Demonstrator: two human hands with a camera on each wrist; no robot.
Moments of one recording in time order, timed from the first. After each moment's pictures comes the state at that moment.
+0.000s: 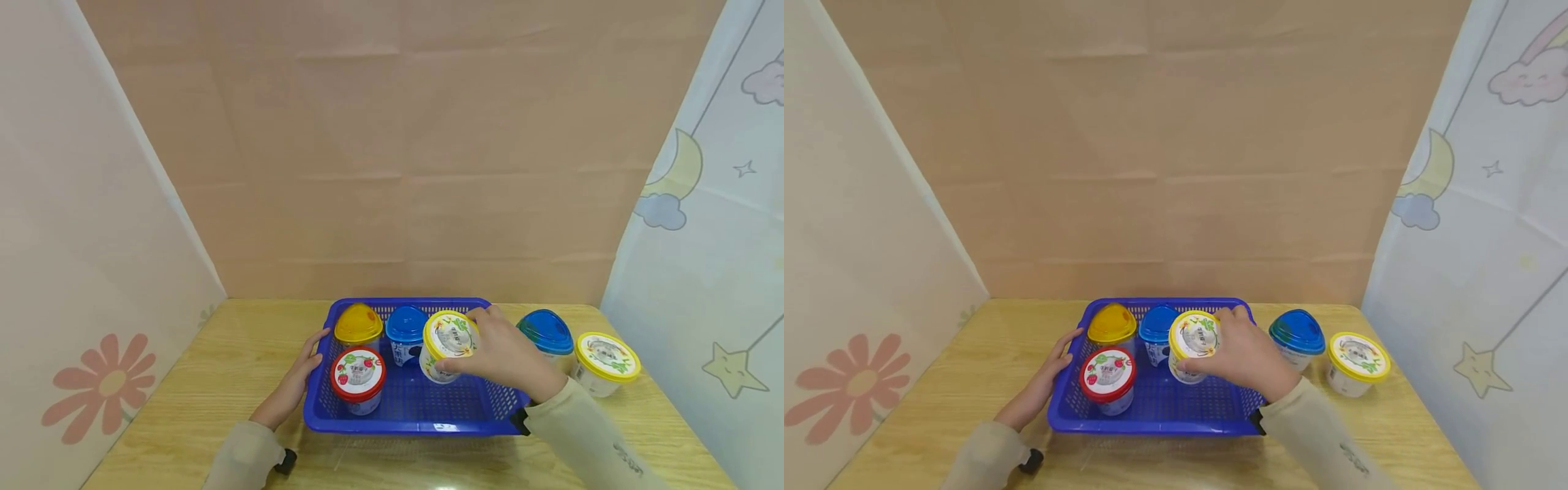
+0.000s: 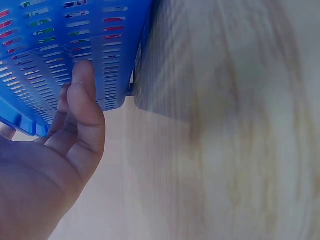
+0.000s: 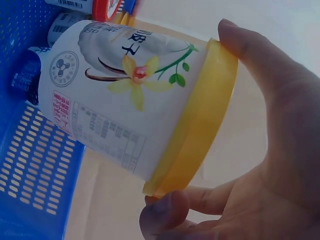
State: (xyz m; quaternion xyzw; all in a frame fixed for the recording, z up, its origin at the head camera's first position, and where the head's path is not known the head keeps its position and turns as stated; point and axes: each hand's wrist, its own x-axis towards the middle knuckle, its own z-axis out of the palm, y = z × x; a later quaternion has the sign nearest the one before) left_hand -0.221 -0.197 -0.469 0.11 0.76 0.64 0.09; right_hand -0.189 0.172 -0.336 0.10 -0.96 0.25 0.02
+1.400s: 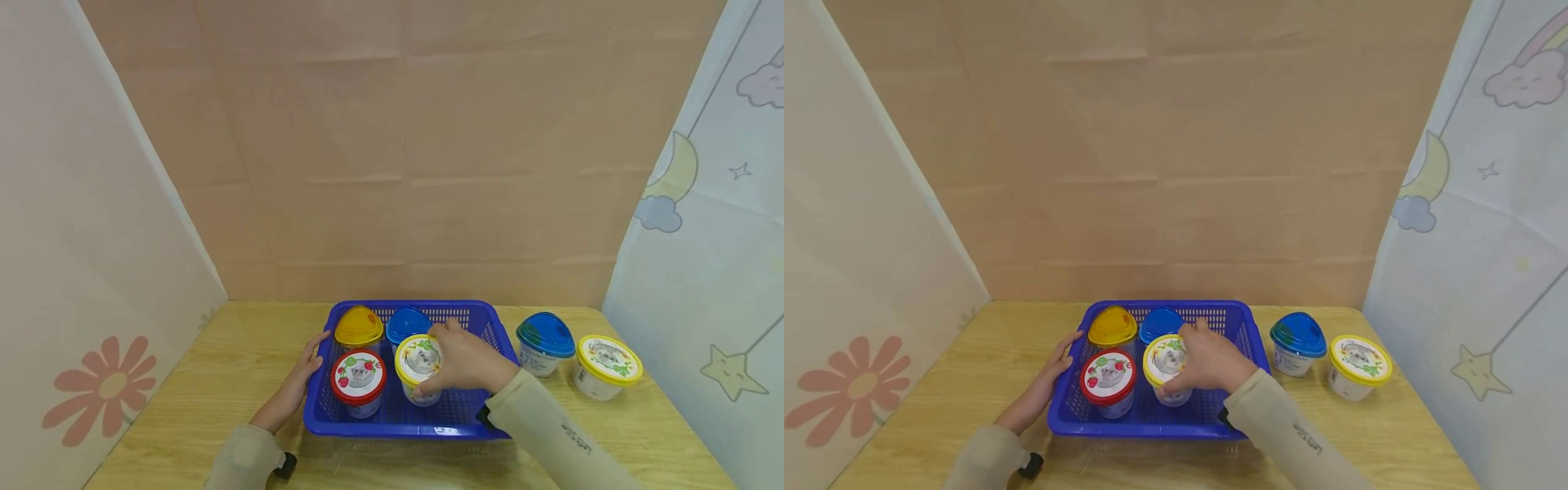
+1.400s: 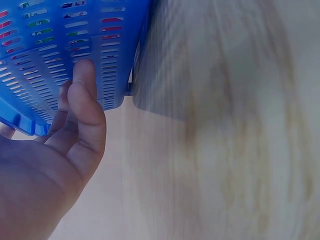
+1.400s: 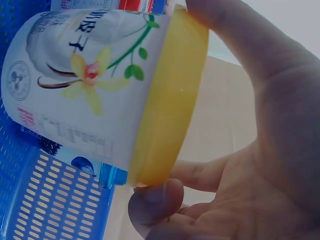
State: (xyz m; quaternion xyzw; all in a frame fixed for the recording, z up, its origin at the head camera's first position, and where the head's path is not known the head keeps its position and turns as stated) left_hand -0.221 -0.196 -0.473 0.11 0.75 0.64 0.09; right_hand -0.211 0.131 -0.362 0.17 -0.96 0.23 -0.05
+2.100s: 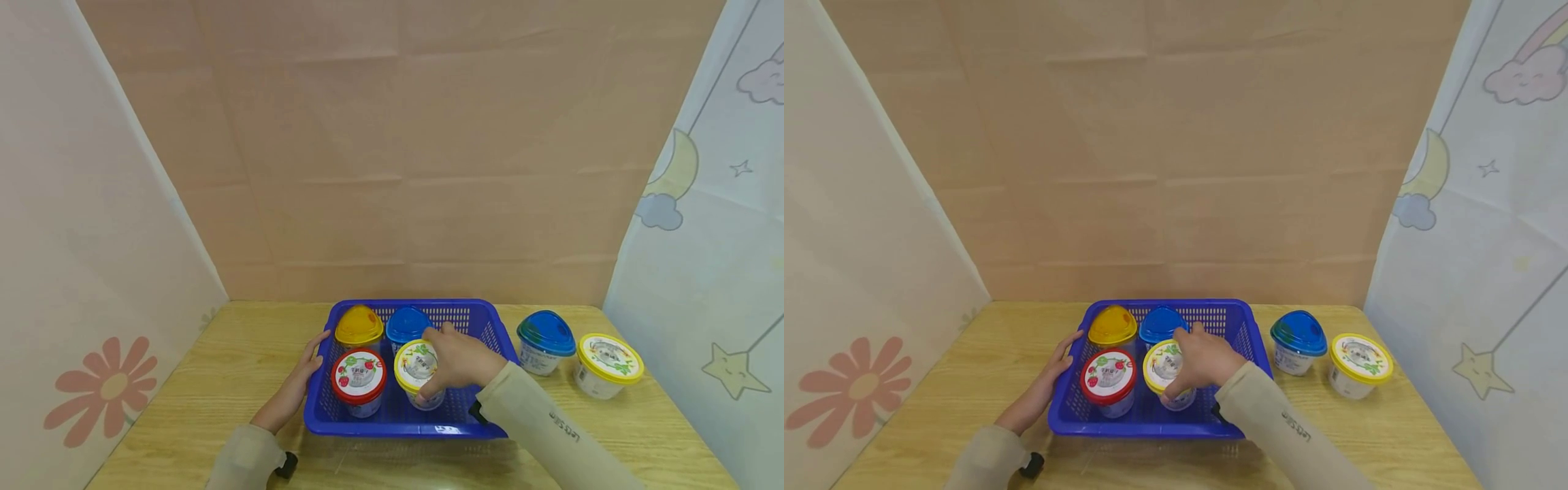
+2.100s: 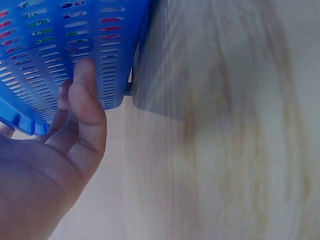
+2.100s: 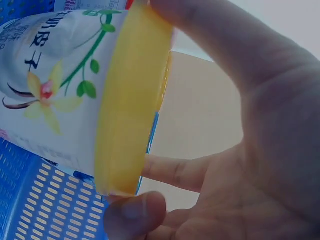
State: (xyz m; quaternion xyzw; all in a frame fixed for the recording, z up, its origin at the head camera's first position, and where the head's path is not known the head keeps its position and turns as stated) left_hand -0.220 -0.197 -0.474 0.10 0.76 0.63 0.09; right_hand -0.215 0.125 -0.362 0.18 -0.96 0.18 -0.10
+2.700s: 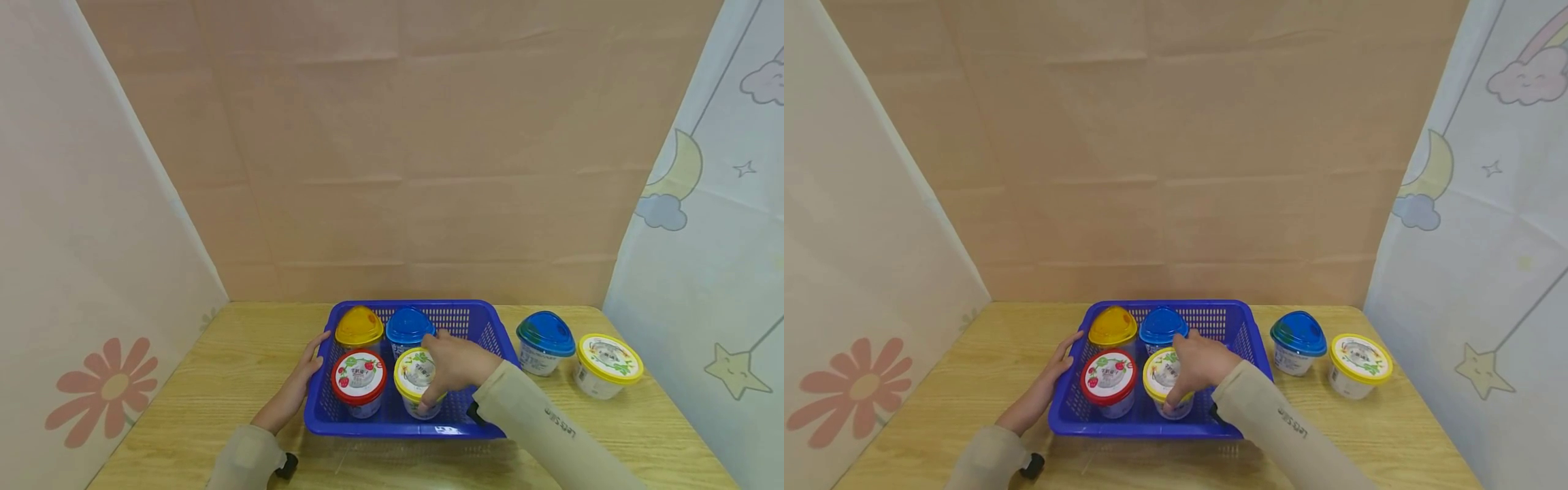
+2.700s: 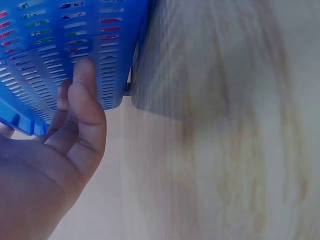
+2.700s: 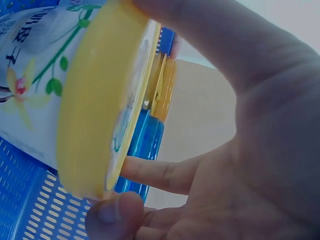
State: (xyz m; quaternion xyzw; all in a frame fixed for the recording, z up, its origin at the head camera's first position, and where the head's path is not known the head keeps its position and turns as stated) left_hand -0.220 -0.196 -0.473 0.11 0.76 0.64 0.09; right_hand -0.215 0.121 -0.364 0.19 -0.96 0.16 -0.13
